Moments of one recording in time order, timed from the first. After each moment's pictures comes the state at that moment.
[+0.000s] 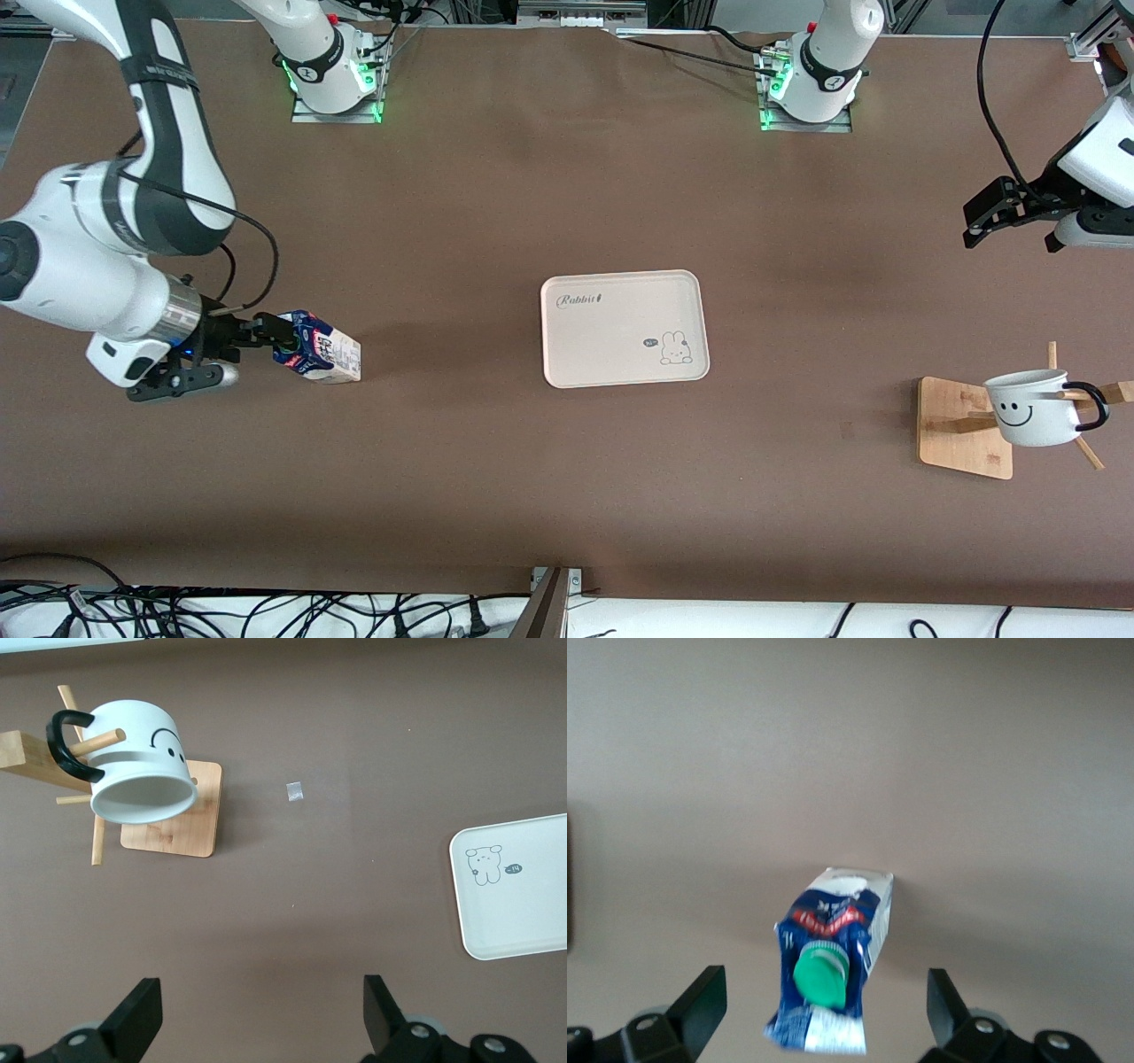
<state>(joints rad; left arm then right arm) -0.04 -0.06 0.03 -1.73 0.04 1.77 0.05 0.15 0.38 -0.10 -1.57 0.18 1.91 -0.18</state>
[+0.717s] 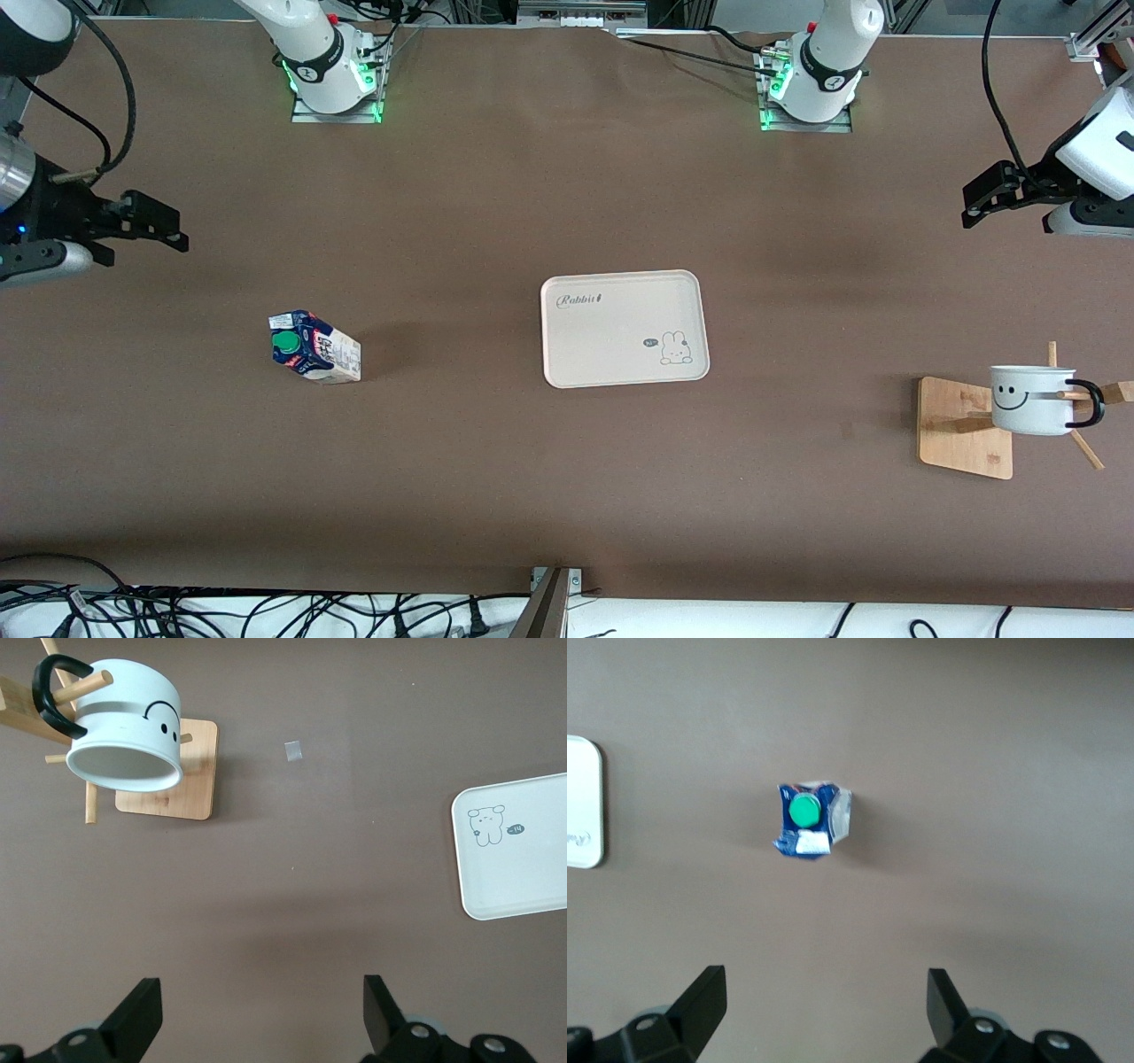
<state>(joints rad) -0.04 -0.06 0.04 -1.72 0.04 1.67 0.06 0.15 0.10 -0.14 -1.52 0.06 1.58 -0.17</state>
